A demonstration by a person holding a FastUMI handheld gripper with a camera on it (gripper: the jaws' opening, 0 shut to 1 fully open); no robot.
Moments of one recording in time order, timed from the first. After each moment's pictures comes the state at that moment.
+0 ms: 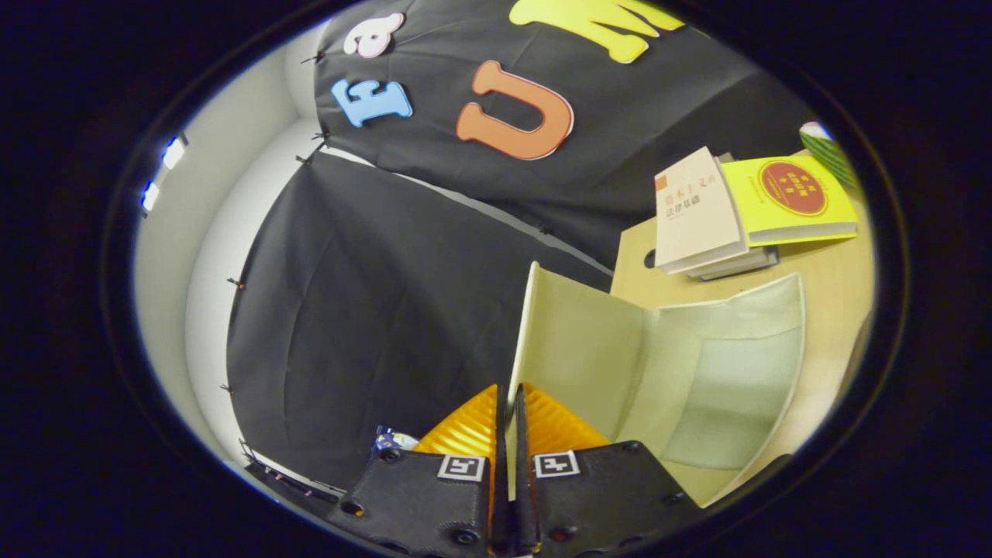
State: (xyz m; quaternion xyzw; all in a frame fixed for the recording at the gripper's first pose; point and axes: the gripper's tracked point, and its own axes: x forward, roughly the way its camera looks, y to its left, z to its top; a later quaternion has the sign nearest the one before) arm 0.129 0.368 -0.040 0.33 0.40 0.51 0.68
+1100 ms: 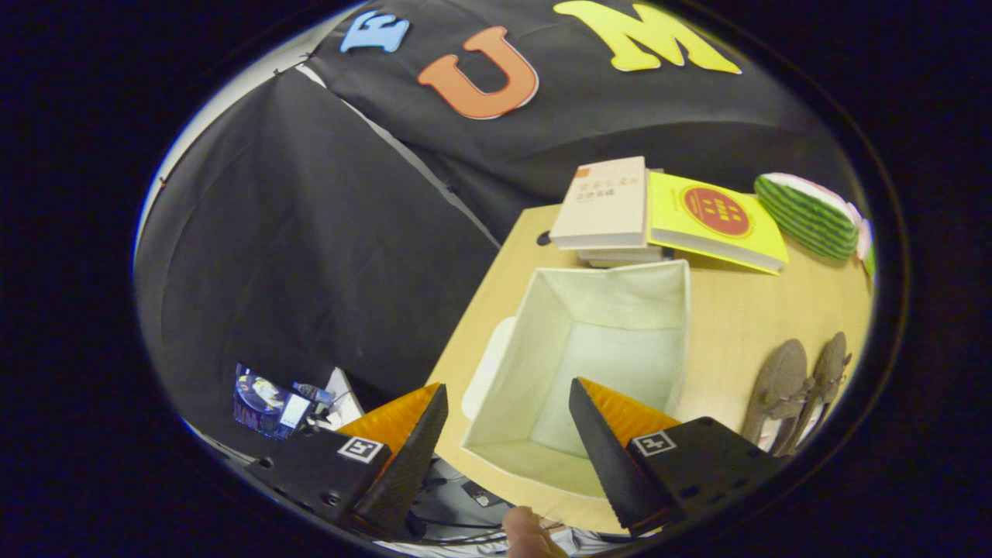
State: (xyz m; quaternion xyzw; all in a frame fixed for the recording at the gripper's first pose) arm 0.130 0.285 -0.163 0.09 0.47 0.36 0.80
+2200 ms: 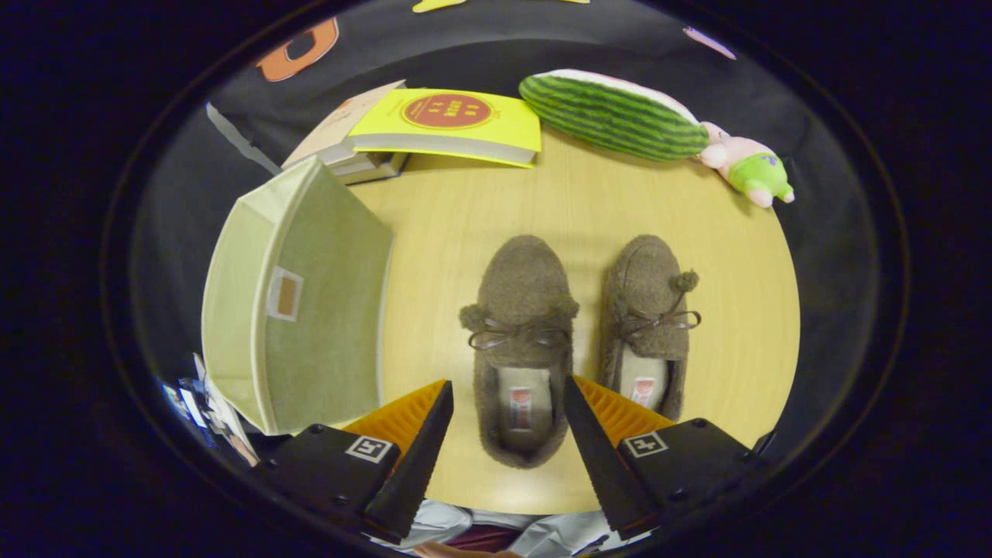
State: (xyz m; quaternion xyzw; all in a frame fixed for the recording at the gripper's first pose) arm 0.170 0.019 -0.305 -0.04 0.59 0.09 0.80
